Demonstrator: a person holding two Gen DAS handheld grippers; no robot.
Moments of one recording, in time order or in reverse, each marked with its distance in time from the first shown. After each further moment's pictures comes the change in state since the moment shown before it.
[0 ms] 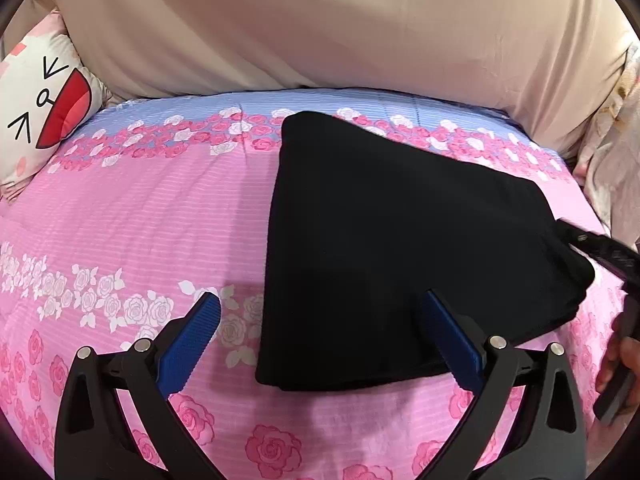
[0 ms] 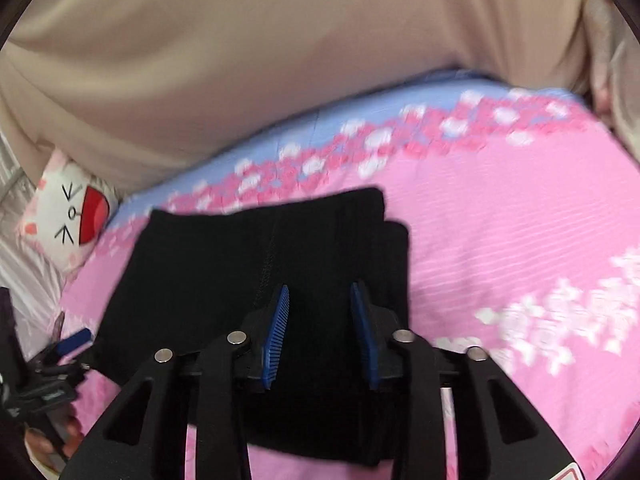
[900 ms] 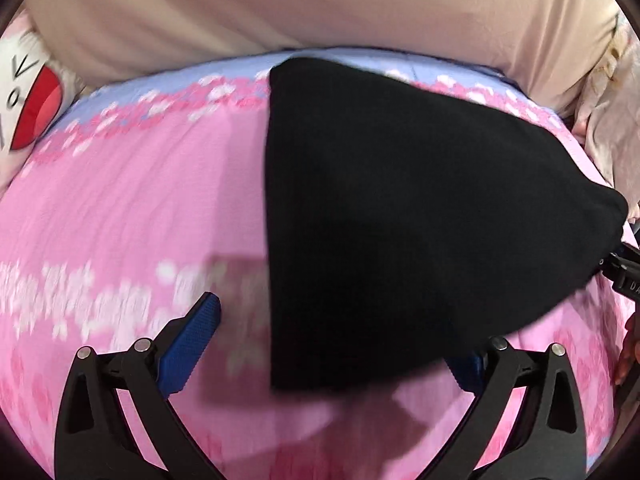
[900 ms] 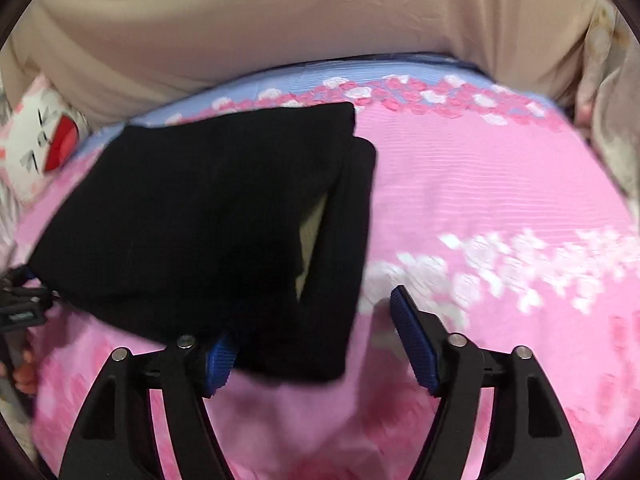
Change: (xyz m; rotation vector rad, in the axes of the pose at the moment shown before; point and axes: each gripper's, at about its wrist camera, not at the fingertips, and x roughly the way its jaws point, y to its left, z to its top) left arm 0.046 0.011 -0.013 0.104 0.076 -0.033; right arm 0.031 -0.016 -0.044 -0.072 0.141 -0.036
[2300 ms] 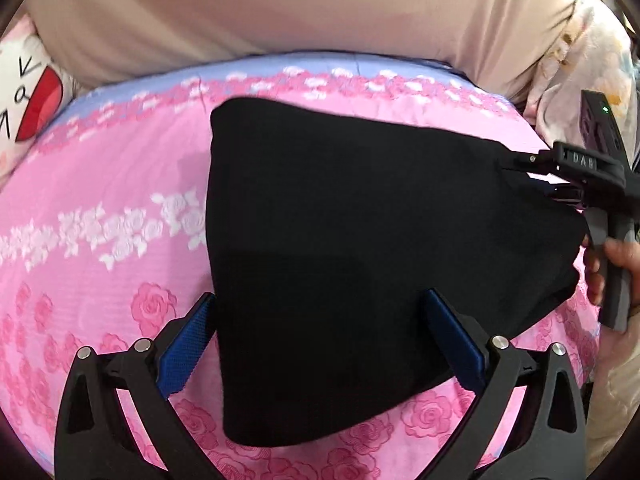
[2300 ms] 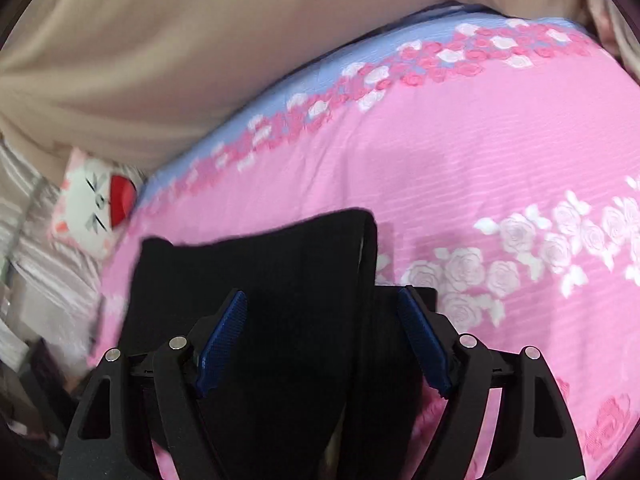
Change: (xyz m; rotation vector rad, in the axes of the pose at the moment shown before) left arm -0.085 -0.043 -0.059 0.001 0.016 -0.080; right arm -0.026 -0.009 0.017 0.077 0.062 0.153
